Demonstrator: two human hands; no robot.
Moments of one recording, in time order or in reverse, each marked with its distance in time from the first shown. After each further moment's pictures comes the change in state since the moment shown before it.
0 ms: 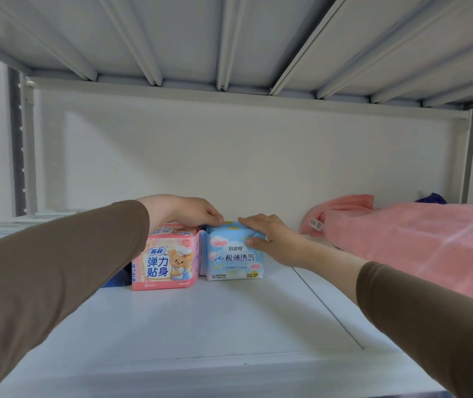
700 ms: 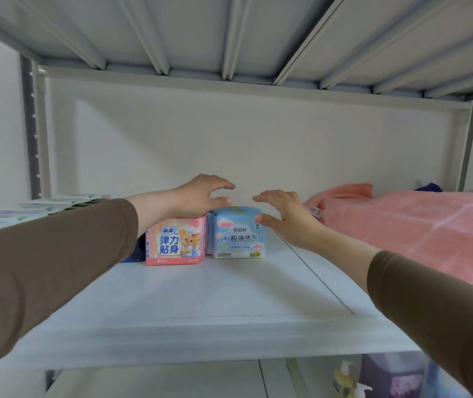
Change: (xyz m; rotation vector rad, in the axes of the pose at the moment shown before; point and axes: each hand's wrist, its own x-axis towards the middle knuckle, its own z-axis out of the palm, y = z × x) left_hand -0.059 0.024 0.014 0.114 0.367 0.206; right_hand -0.030 -0.013 -0.015 -0.044 0.251 -0.004
